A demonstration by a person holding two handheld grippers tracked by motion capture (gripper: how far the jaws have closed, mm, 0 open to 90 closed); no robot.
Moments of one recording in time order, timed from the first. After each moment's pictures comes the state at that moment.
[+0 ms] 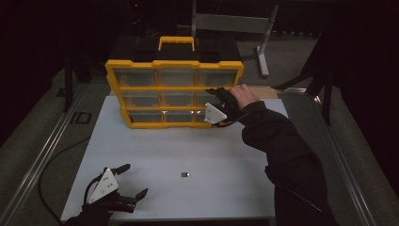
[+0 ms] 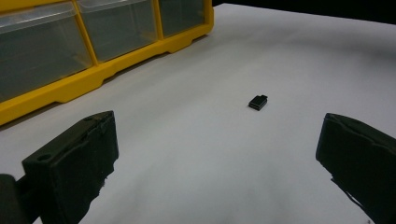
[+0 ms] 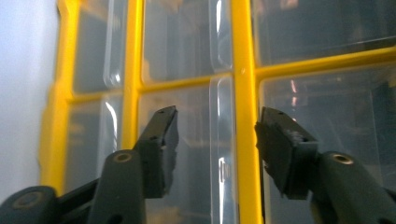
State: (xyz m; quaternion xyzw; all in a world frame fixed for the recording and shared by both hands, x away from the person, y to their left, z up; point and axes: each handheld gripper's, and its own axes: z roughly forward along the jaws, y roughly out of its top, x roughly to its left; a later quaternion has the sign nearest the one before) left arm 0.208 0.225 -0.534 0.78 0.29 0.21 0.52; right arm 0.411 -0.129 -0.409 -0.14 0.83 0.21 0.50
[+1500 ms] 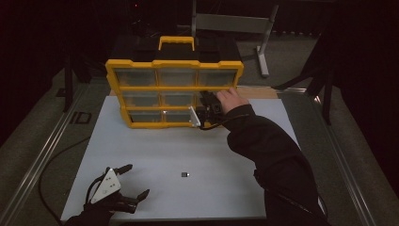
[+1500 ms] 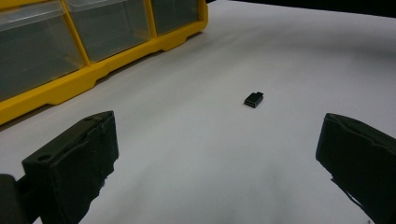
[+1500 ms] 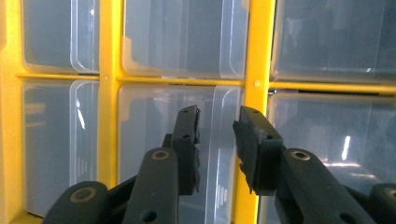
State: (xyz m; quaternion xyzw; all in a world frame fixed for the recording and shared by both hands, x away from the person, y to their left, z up) left arm 0.209 0.221 -0.535 0.79 0.28 0.21 0.51; right arm 0.408 -0.085 -0.427 -0.12 0.81 0.09 0.57
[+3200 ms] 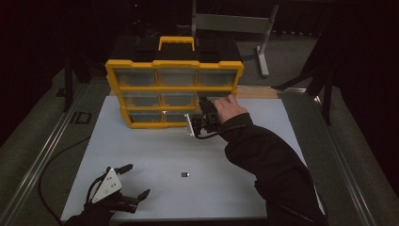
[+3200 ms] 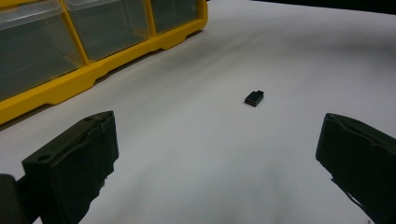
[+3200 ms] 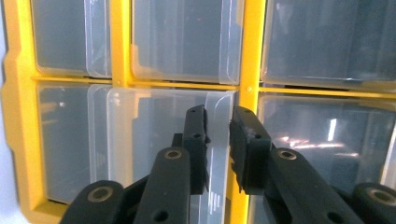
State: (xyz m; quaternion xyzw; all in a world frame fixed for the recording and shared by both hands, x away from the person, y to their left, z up) left arm 0.210 0.219 -0.535 0.79 0.28 0.21 0.51; right arm 0.379 -0.073 -0.430 -0.09 0.80 0.07 0.59
